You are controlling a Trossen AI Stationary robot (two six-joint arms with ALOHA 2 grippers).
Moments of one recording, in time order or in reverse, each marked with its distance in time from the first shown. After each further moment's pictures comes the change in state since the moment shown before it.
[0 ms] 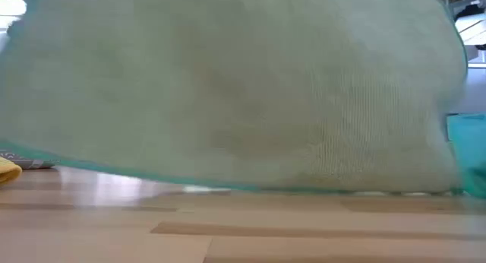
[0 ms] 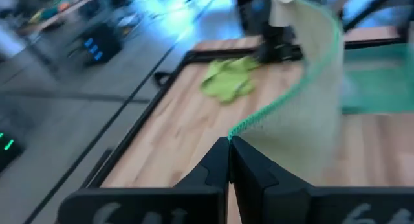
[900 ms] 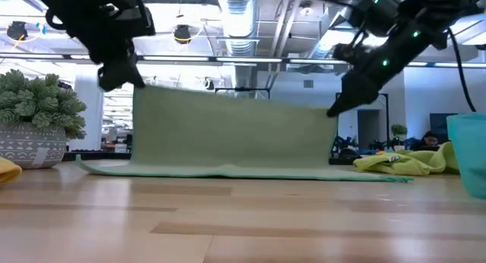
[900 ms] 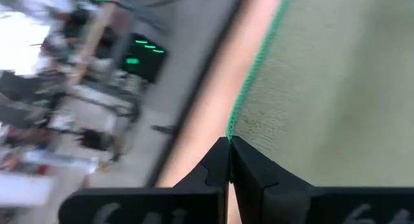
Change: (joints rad) left arm 0.638 -0.036 -0.786 0.485 0.072 0.372; right arm -0.509 0.360 -0.284 0.183 0.328 -0.256
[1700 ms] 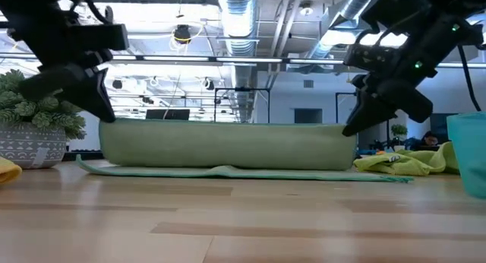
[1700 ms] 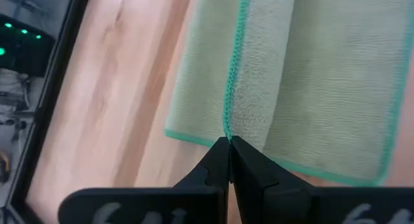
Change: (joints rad) left arm -0.187 0.000 -0.105 0.149 0.363 -0.056; right arm 0.325 0.109 0.000 -0.103 0.059 0.073
